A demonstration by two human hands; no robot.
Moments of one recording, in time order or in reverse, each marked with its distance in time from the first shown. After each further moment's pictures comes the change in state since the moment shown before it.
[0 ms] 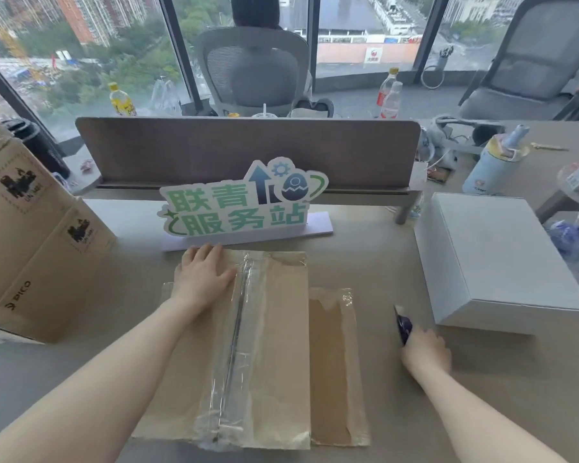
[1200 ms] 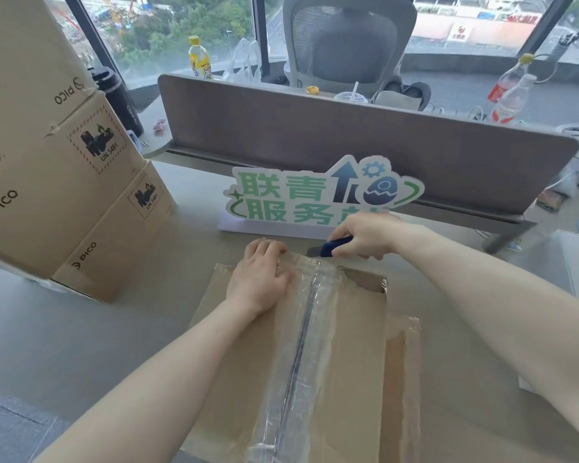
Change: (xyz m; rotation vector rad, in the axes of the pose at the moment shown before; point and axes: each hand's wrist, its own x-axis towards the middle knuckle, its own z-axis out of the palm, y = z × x) left_hand 0.018 -0.024 0.011 -0.232 0.108 0.086; right_hand -0.001 -0.303 -0.190 -0.282 -0.263 -1.114
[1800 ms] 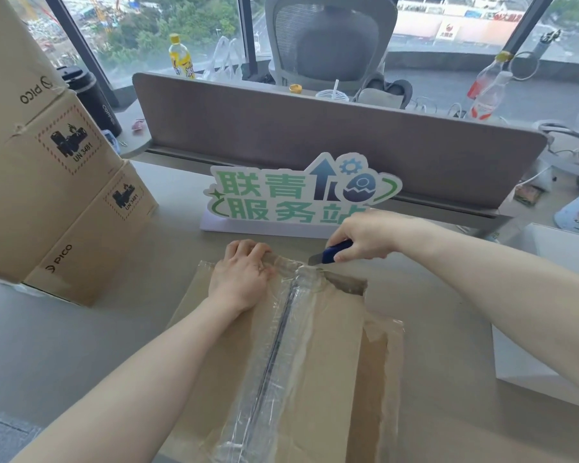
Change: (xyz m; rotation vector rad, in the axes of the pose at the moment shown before) left_hand 0.004 0.009 0.003 0.123 -0.085 -0.065; right_hand -0.021 0.031 -0.001 -0.129 -0.060 -0.071
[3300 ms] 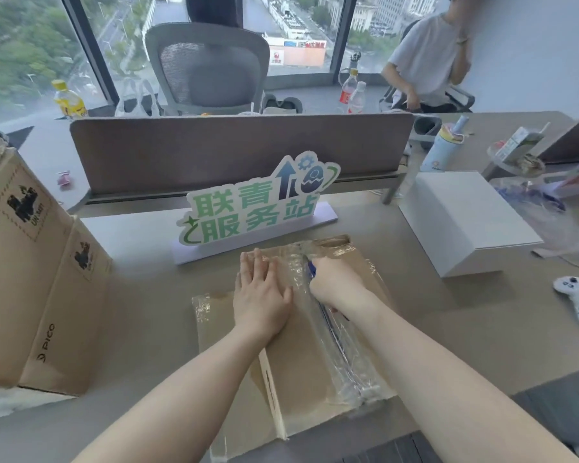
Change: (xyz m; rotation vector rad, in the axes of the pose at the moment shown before) left_hand -0.043 -0.042 -0.009 0.047 -0.120 0.335; right_hand -0.014 -0.225 0.068 0.626 0.396 0.929
